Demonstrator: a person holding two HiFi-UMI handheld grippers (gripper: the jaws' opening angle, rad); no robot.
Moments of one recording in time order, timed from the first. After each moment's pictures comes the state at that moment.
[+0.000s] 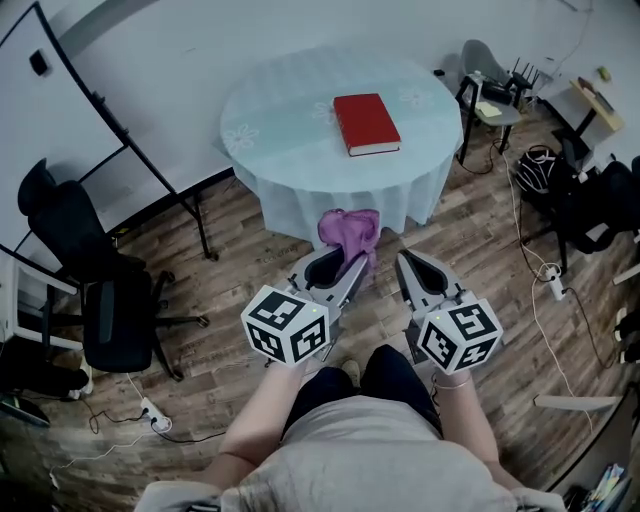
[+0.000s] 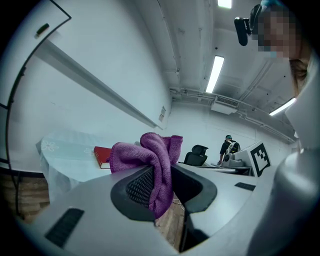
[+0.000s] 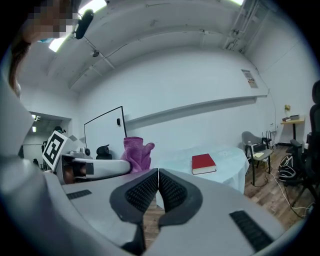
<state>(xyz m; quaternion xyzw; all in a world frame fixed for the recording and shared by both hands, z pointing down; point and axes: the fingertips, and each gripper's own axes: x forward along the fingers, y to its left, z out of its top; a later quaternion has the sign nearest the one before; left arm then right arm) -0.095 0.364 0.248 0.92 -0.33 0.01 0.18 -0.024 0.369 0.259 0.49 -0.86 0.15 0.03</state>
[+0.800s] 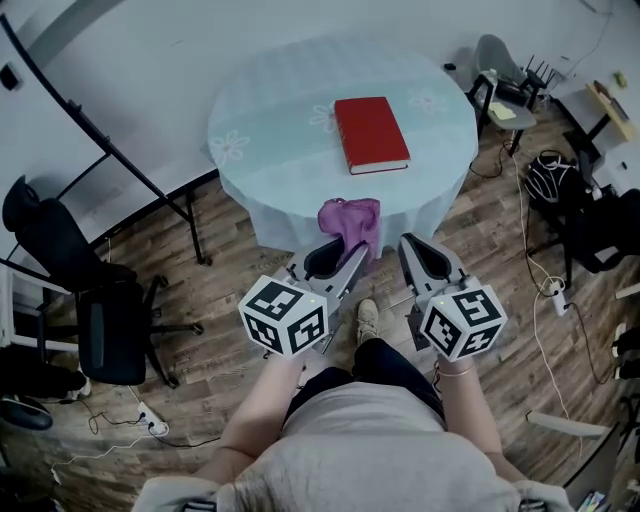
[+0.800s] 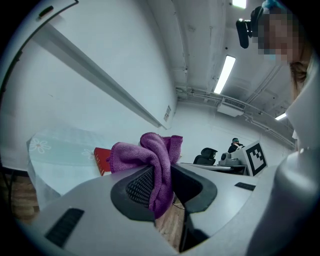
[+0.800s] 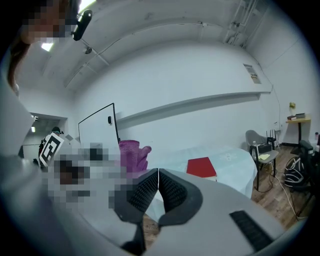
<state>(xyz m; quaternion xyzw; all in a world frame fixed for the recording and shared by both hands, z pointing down) -0.075 0.233 0.270 0.92 -0.34 0.01 0.20 -0.001 0.227 0.276 0.48 -0.86 0.15 0.04</state>
